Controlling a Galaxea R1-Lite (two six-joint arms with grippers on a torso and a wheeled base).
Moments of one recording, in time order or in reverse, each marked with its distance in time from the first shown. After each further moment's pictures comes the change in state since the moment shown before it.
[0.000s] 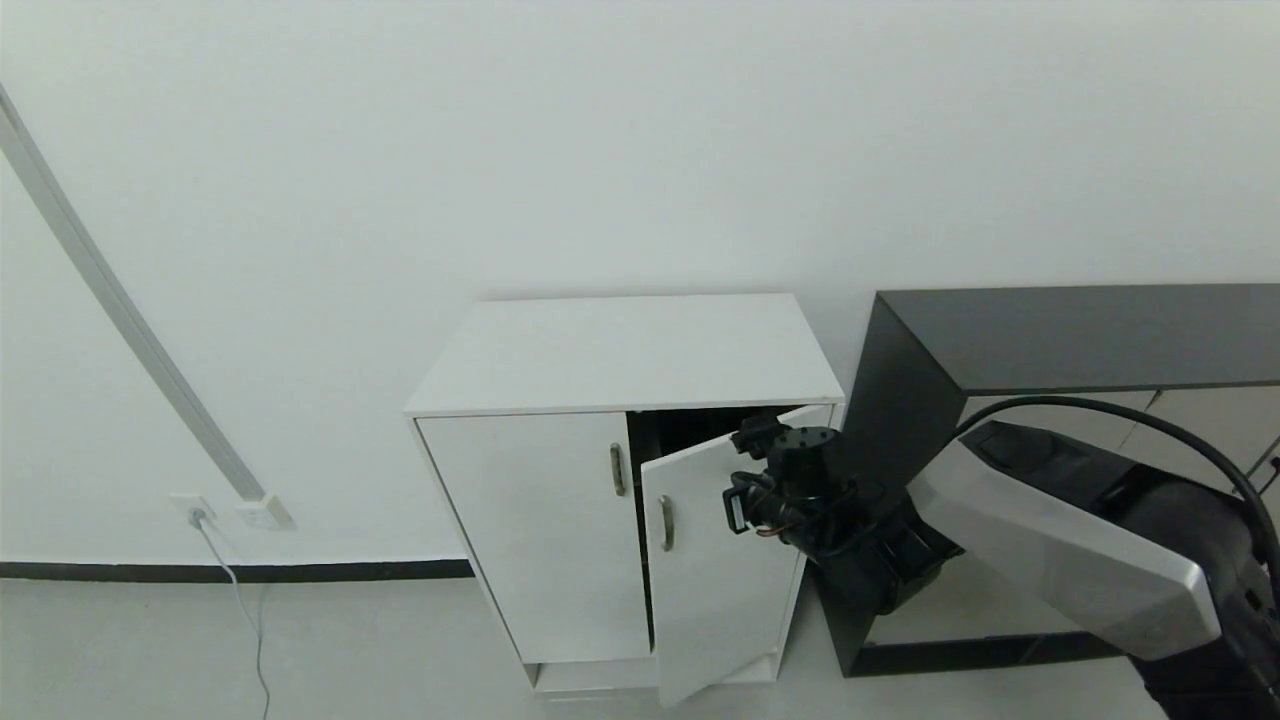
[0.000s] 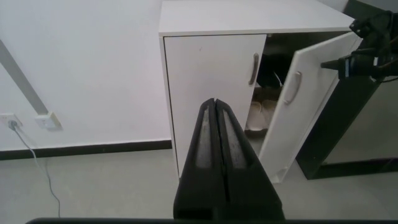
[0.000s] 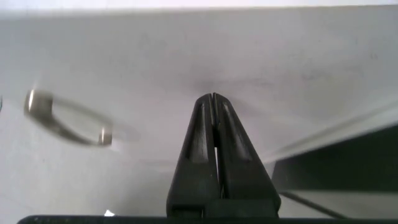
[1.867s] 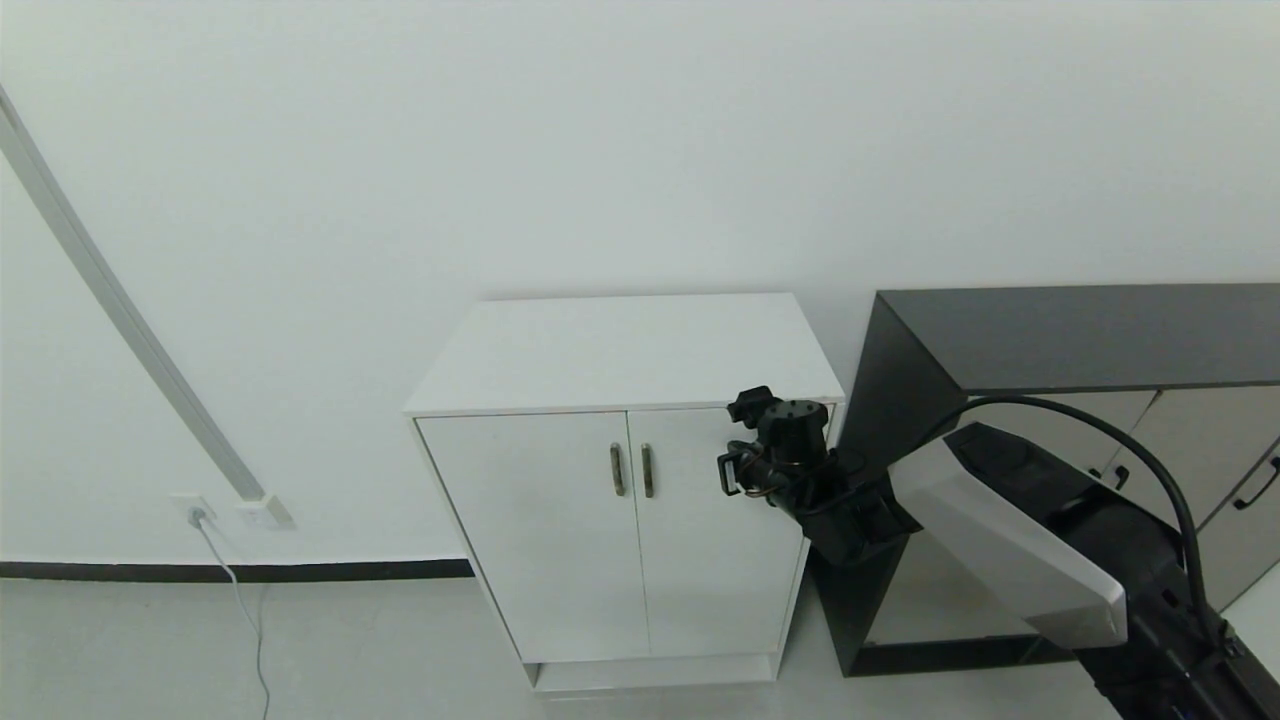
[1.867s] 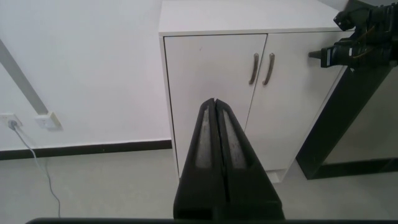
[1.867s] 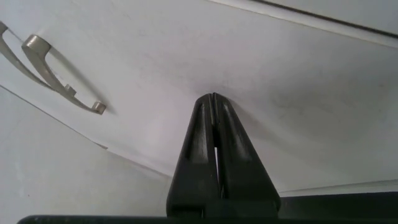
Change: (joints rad) left arm 0.000 0.000 0.000 0.000 0.000 0.000; right arm -0.051 0.140 -0.344 0.150 0.004 -0.001
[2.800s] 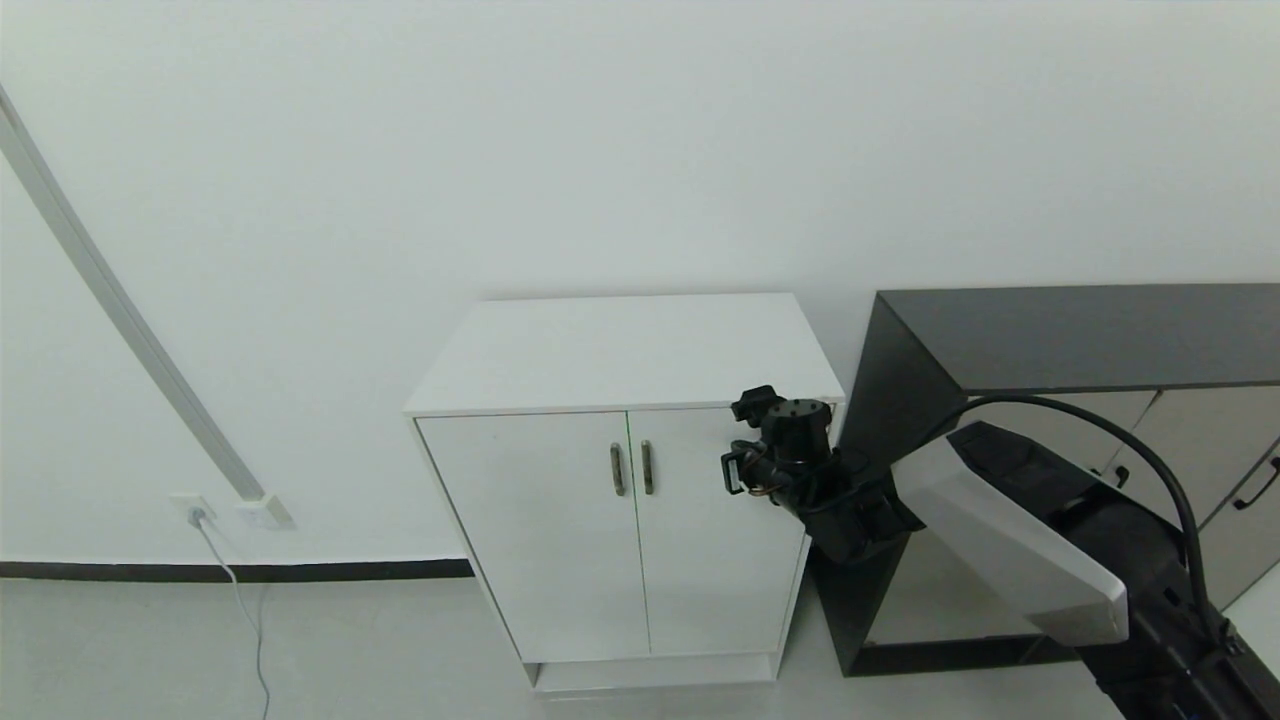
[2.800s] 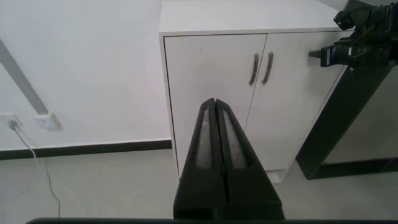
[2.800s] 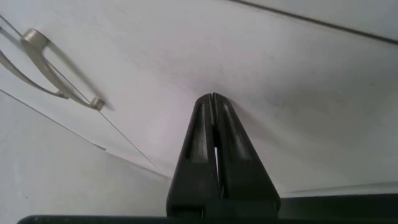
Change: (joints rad) left arm 0.000 0.000 0.000 0.000 0.000 0.000; right arm -0.009 -0.004 0.008 0.003 0.000 -0.001
